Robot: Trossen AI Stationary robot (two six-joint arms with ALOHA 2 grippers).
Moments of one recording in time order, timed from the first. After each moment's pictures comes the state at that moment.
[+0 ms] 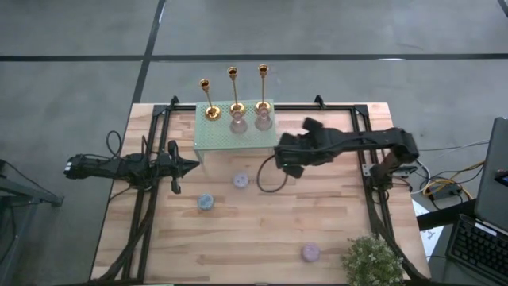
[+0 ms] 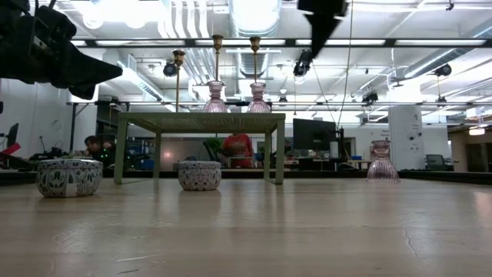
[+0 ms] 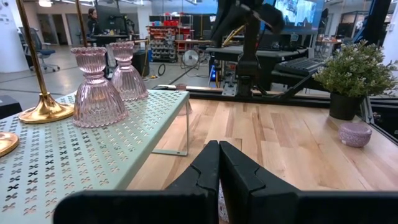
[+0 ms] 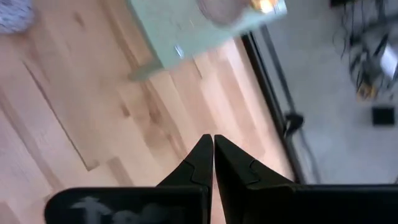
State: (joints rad) left arm -0.13 0.02 0.06 -0.09 -0.33 -0.02; right arm 0.08 1.74 1.77 -1.46 0.60 0.45
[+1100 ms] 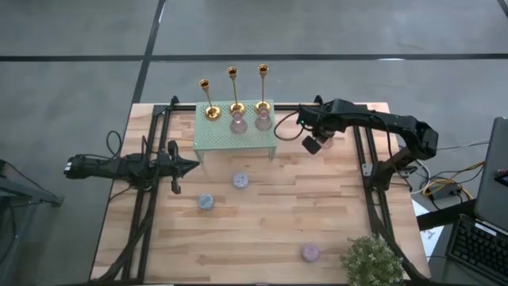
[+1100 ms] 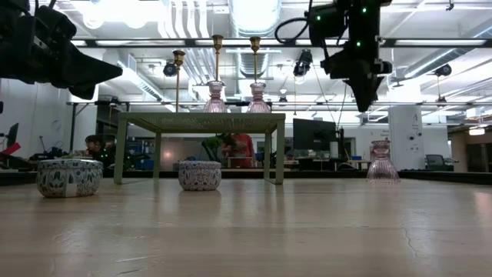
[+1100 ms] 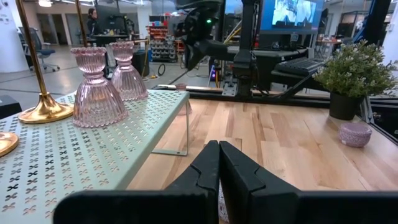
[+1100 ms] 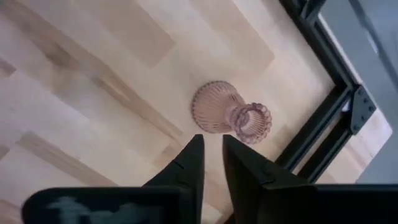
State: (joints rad) left arm -0.13 0.02 0.06 -0.09 -0.33 -0.02; right arm -0.40 1.52 1.30 -1.29 0.33 0.42
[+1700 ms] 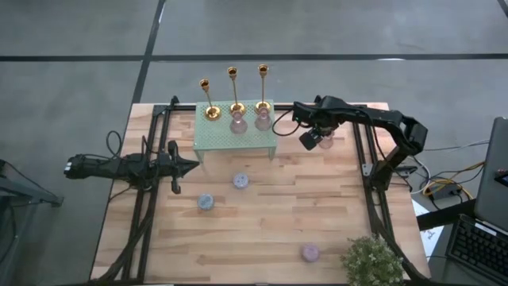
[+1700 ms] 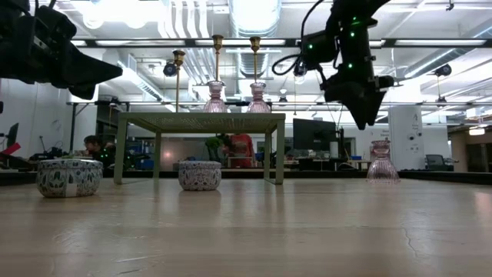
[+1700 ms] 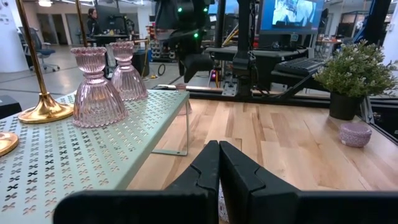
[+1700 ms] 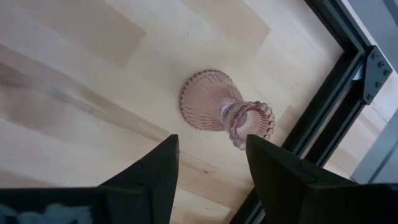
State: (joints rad) left arm -0.13 0.02 0.06 -0.09 -0.33 -0.02; right arm -0.47 1.63 1.30 -1.29 0.32 0.52
